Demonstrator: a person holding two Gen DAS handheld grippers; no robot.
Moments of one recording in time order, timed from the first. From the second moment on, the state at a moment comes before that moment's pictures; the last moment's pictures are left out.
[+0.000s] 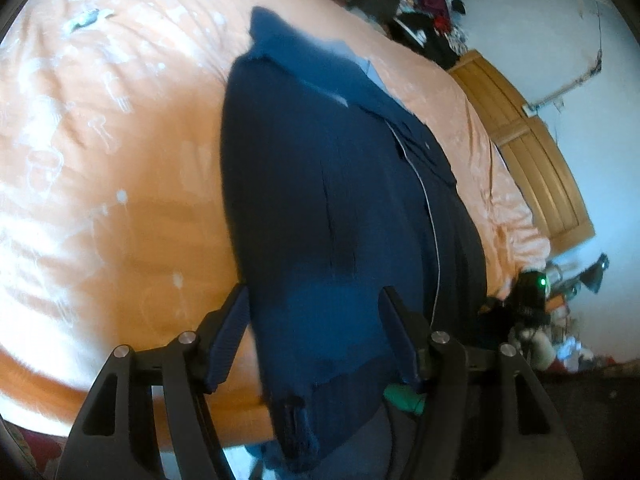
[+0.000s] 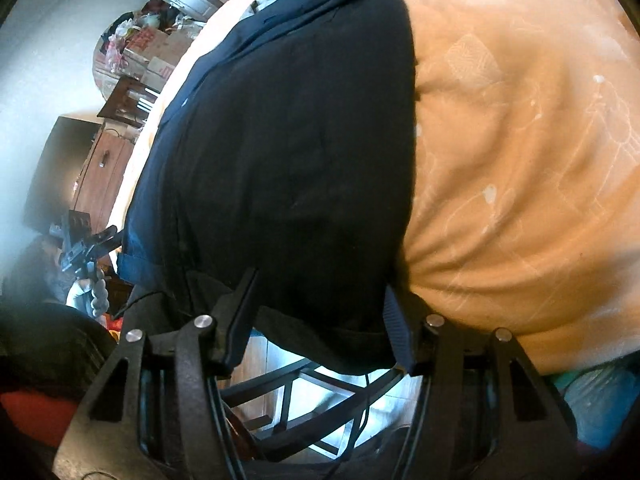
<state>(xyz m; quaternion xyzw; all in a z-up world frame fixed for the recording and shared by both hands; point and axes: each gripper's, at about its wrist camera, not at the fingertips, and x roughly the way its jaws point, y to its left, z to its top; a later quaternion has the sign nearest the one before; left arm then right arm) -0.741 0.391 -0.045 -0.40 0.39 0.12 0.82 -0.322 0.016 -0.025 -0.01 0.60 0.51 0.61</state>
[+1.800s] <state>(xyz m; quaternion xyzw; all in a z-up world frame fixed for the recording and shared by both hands) -0.739 0.365 -0.052 -0.34 0.43 0.19 0.81 -0.326 0.022 -0.026 -0.03 0.59 0.49 0.64</state>
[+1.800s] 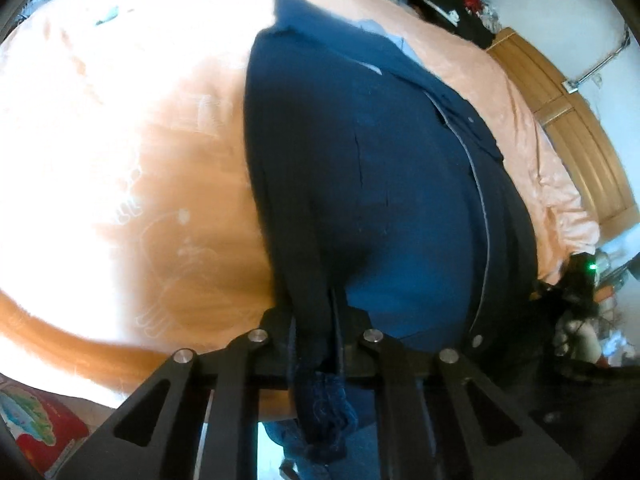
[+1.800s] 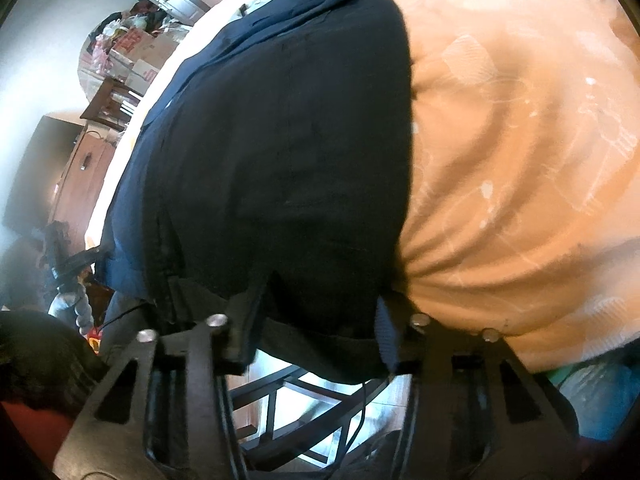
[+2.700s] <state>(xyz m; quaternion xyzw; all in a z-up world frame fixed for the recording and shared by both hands) -0.748 0.367 0.000 -0.43 0.30 0.12 0.85 -0.322 -0.003 0.041 0.06 0.56 0.54 0.63</state>
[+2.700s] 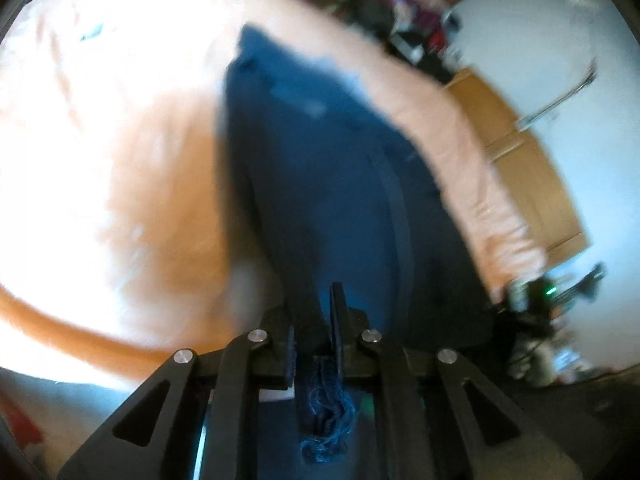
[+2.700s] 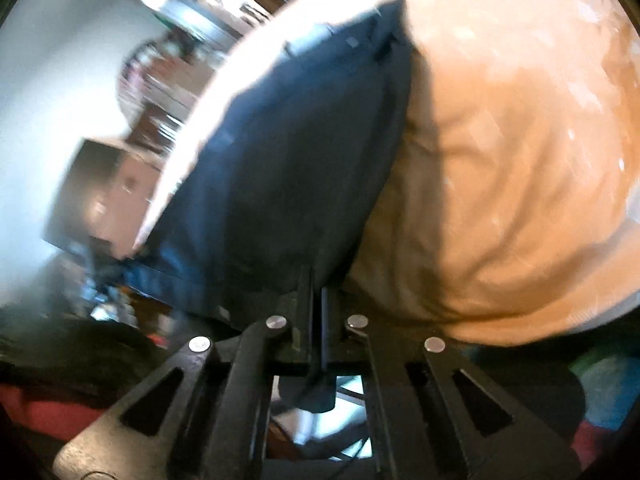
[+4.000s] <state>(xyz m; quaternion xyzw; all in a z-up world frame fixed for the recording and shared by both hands) -0.496 0.673 -0.050 -0.46 0.29 0.27 0.79 -0.020 0.261 -0.008 0.02 0.56 0.48 0.67</state>
